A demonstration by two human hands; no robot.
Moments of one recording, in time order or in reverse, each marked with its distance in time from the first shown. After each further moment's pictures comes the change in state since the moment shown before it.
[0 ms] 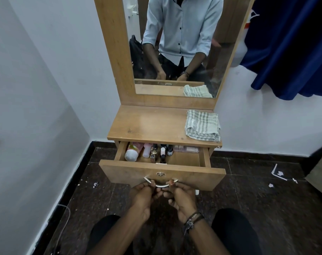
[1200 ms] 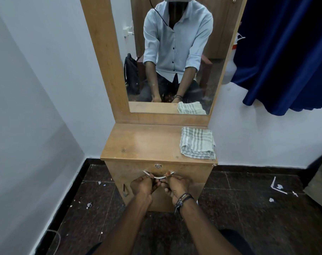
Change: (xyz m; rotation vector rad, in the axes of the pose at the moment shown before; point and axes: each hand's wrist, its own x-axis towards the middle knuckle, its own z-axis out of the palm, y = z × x) left_hand 0.070 0.036 0.061 0.007 0.069 0.075; right_hand 0.084 -0.051 0.029 -0.037 0.119 -0.056
